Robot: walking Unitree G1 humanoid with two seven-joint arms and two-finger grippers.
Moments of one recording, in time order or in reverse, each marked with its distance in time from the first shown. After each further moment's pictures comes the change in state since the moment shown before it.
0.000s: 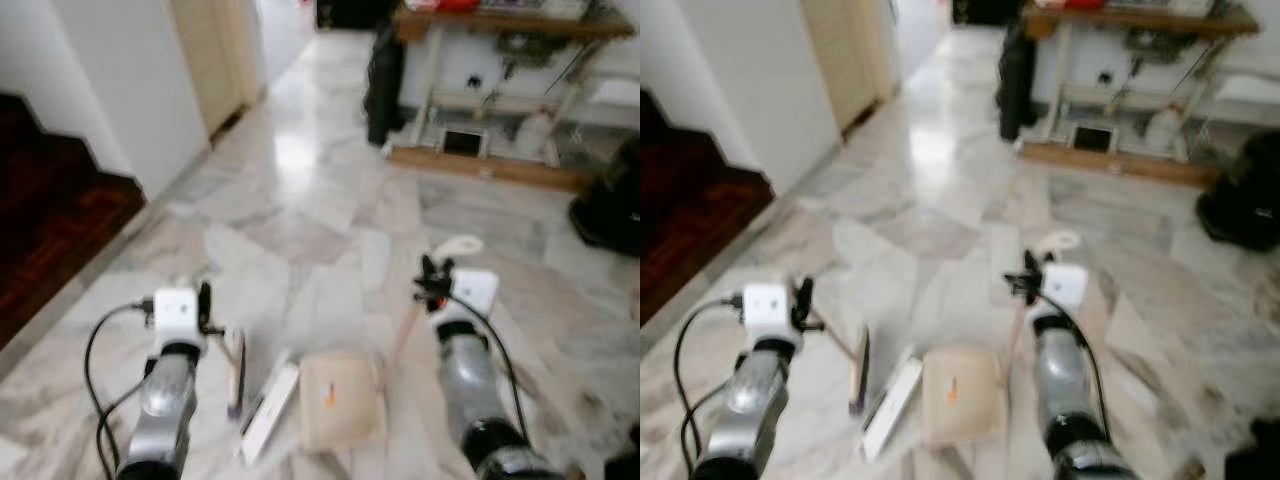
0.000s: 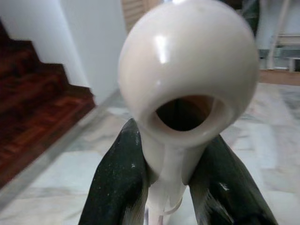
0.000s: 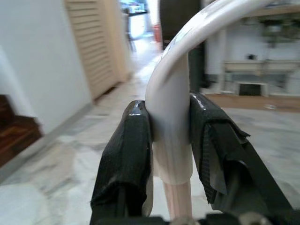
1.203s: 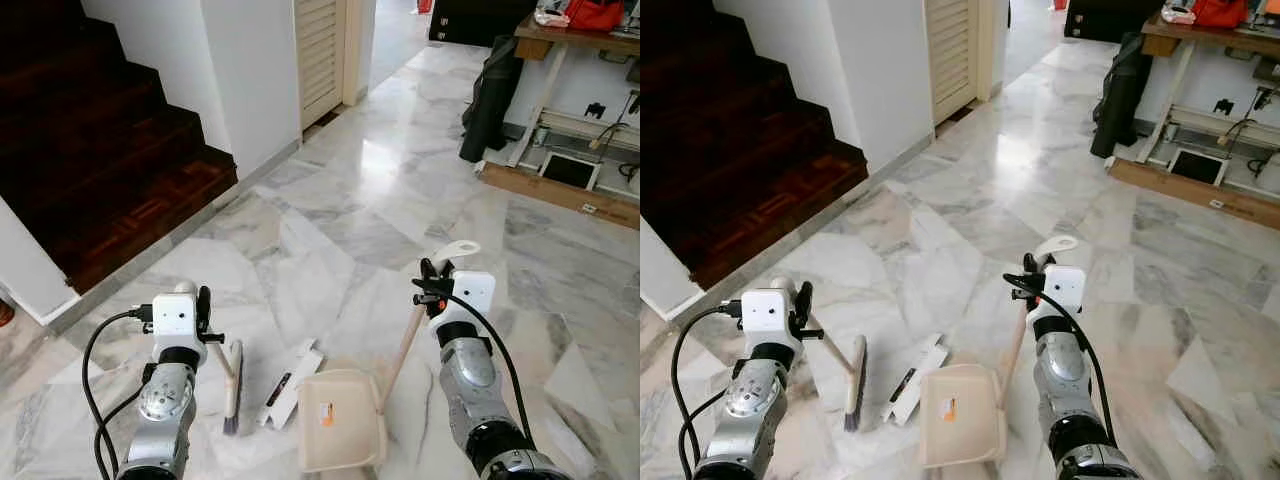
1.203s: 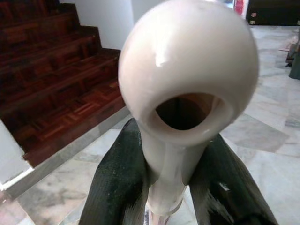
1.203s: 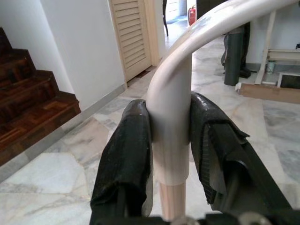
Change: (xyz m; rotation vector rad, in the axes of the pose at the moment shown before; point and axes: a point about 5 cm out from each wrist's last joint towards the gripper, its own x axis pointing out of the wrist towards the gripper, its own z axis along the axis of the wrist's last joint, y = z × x) left arm -0.003 -0.002 0.002 -0.023 -0.012 -0.010; right arm -0.004 -0.018 -0.006 0.003 0.056 -0.070
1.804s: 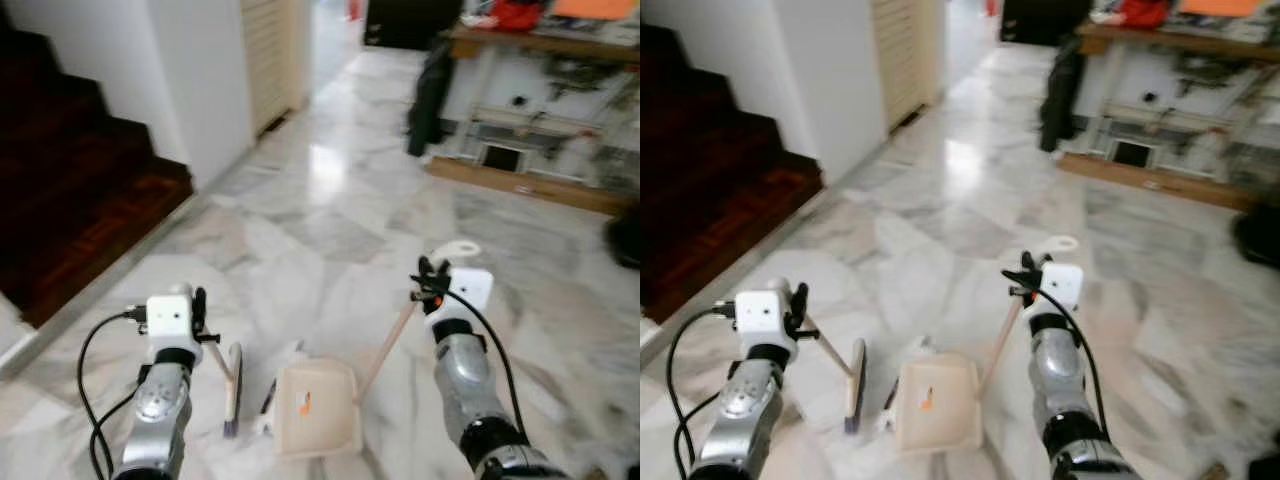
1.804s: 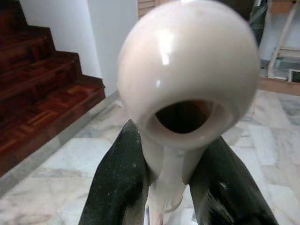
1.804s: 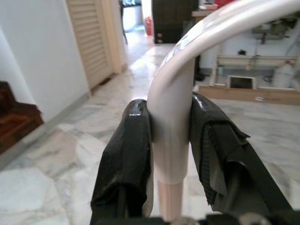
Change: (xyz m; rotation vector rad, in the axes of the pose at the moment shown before) left arm 0.001 0.002 0.003 -0.015 -0.006 -0.004; right arm 0.004 0.006 0.003 0.001 -0.003 -0.011
